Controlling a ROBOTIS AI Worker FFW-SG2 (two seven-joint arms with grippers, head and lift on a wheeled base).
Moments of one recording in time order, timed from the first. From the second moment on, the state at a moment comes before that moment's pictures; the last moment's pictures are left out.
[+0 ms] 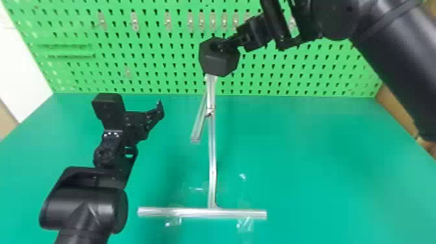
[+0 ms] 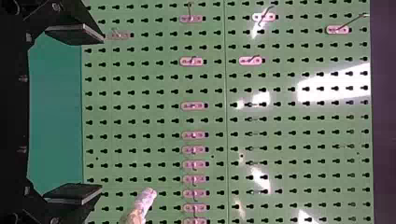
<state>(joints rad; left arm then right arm) -0.12 0.10 -0.02 -1.60 0.07 0.07 0.01 -1.12 -0.23 0.66 -1.41 -0.48 1.09 0.41</state>
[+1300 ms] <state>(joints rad) -0.12 0.10 -0.02 -1.60 0.08 0.07 0.01 -1.10 -0.23 0.70 -1.38 -0.55 1.01 0.40</state>
